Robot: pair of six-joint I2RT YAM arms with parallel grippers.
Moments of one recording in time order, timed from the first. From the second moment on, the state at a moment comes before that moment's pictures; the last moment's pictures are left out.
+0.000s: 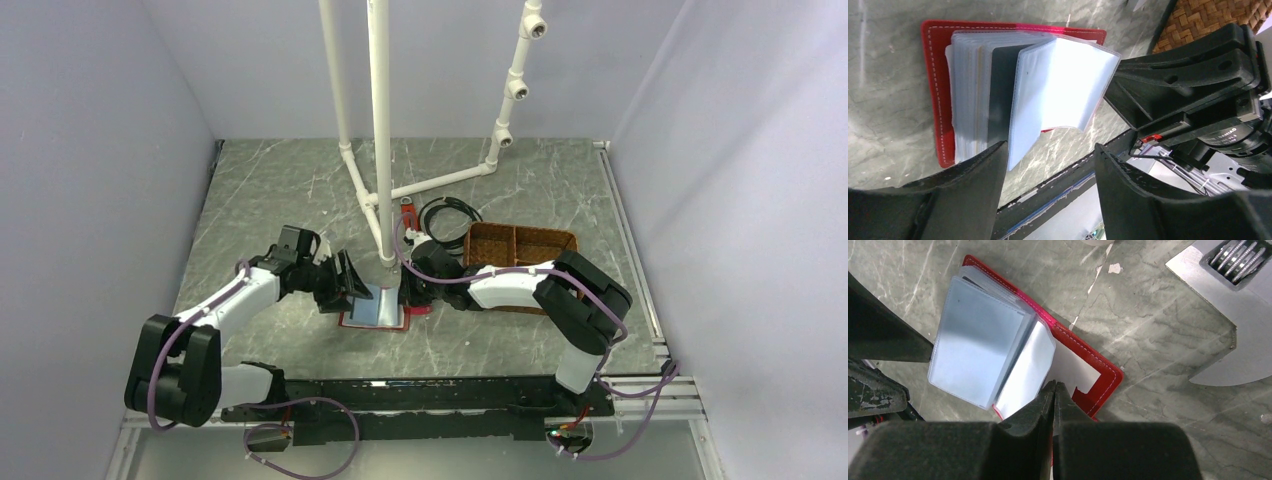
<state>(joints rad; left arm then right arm) -0.26 1.26 0.63 -0.42 0.58 -0.65 0.90 1.74 0.84 0.16 -0.11 0.65</state>
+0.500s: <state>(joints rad) -0.41 1.36 0.61 -0.17 0.64 -0.77 0.90 1.69 0.78 0.17 -0.10 0.66</state>
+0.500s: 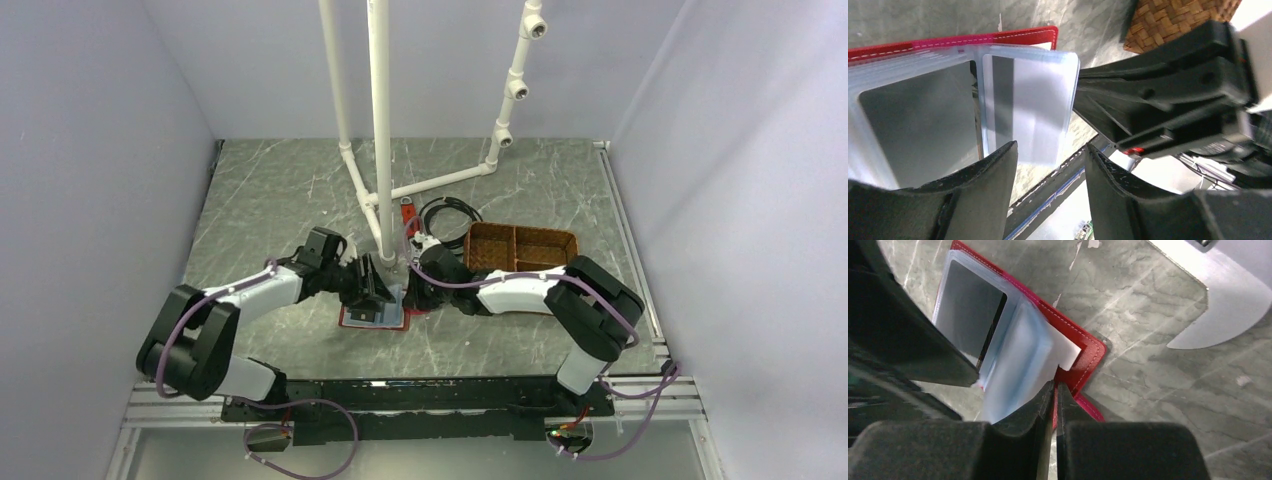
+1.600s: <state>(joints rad) -0.44 1.33 0.69 -0.43 0.39 -0.69 0.86 1.67 0.77 0.19 -0.24 0.73</state>
